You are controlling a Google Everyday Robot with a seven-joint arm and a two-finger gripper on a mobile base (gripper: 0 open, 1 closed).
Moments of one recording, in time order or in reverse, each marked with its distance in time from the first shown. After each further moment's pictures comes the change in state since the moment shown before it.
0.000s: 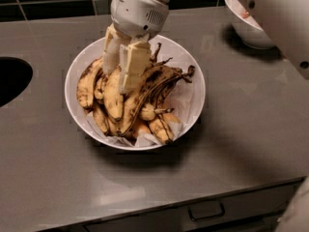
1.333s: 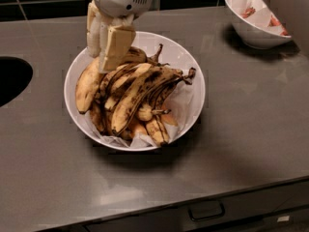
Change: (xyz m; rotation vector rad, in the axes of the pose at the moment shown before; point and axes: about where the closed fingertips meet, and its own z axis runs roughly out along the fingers) arm -0.037 -0.014 -0.028 0.140 0.082 -0.060
